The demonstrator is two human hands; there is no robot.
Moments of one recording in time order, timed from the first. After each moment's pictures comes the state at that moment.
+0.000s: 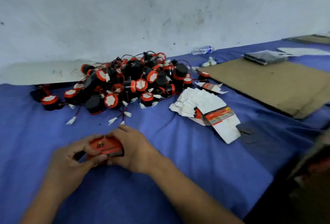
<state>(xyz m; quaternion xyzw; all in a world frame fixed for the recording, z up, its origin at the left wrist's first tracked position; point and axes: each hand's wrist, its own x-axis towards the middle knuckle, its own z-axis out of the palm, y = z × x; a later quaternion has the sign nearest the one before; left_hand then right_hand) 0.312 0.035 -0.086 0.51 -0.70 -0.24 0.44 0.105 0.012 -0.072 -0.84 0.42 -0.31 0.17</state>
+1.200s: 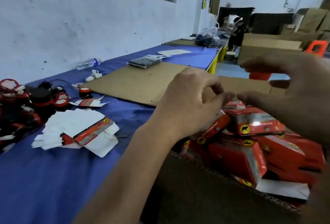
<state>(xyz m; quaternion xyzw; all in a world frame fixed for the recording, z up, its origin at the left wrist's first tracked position) -0.181 0.186 0.119 0.00 -0.89 -0.24 0.39 -0.264 0.367 0.167 -0.42 0.84 -0.29 -0.18</state>
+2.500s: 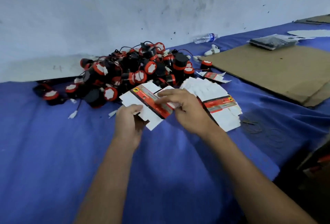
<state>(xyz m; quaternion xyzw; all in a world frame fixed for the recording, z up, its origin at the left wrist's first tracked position) 0.132 -0.012 -0.037 0.43 -0.30 -0.62 0.59 -0.040 0.011 -0.013 -0.77 0.47 -0.41 0.13</state>
